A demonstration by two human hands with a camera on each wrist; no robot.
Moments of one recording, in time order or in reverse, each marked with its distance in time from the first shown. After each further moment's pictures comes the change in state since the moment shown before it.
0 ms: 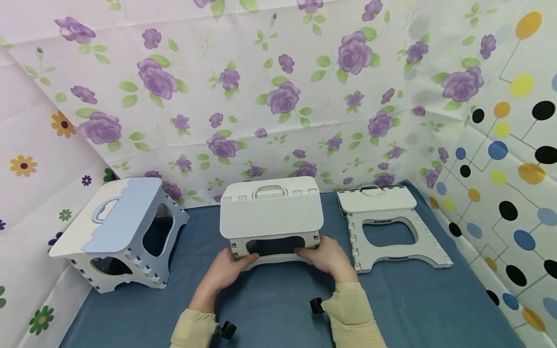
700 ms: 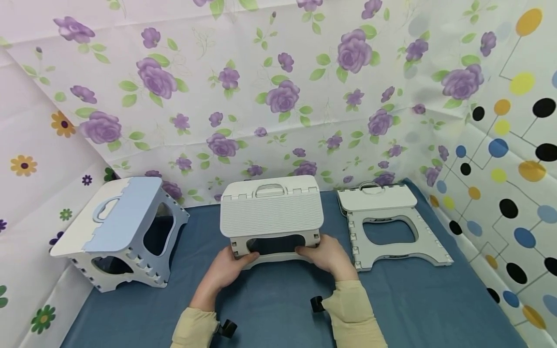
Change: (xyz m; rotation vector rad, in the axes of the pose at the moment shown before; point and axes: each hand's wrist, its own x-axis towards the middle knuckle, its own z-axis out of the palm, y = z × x) left_hand 0.001 -0.003 0.001 0.004 0.000 0.012; right_hand 0.000 0.001 0.001 0.004 0.004 0.006
